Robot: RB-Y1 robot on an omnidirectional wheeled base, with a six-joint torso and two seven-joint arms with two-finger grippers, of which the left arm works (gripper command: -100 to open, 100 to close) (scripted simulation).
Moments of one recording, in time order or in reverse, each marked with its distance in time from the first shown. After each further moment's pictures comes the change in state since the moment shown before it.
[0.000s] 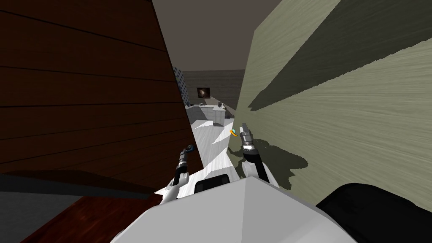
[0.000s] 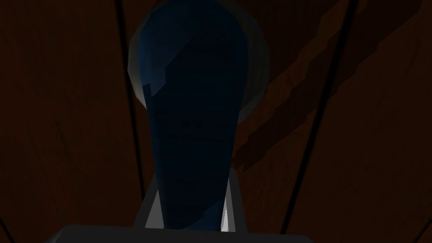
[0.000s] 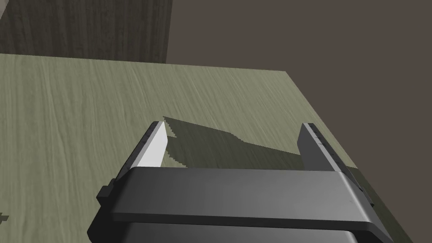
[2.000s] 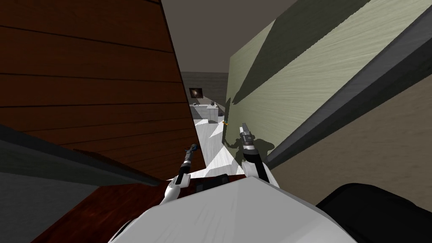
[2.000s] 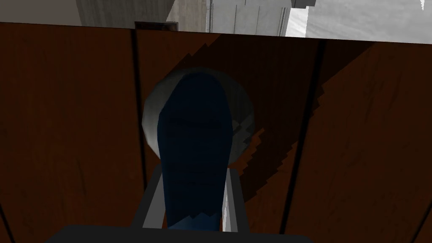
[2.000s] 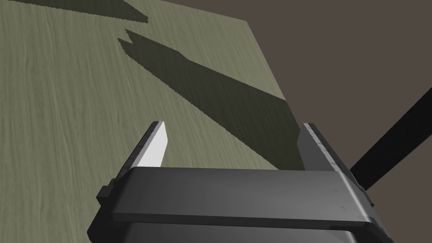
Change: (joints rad) arm -0.002 0.027 -0.185 0.018 -0.103 -0.019 0.138
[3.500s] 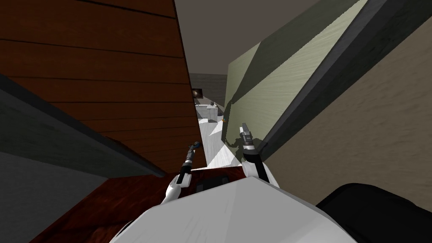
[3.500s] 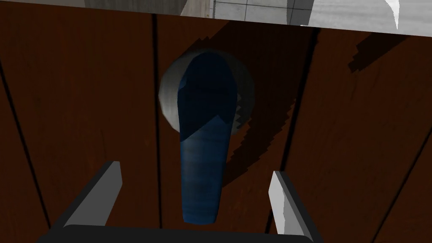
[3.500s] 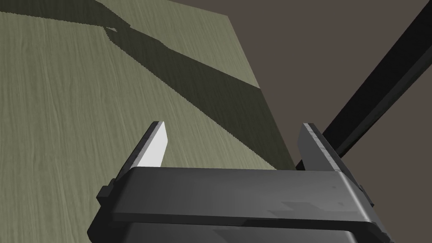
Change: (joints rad) arm 0.016 -0.004 -0.039 -0.043 -0.023 0.018 0.035
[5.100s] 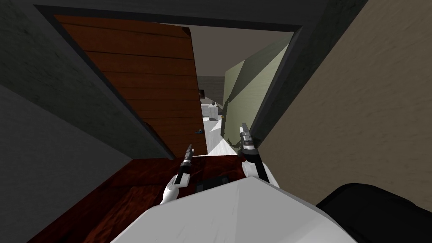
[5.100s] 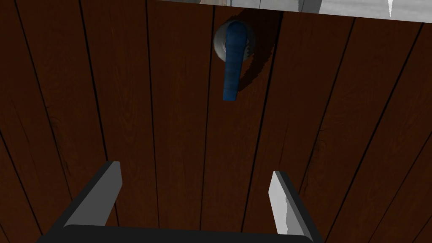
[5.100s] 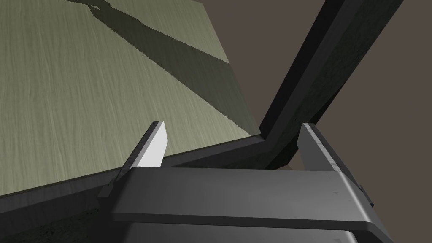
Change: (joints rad) arm 0.065 0.017 -0.011 -0.147 0.007 0.033 0.016
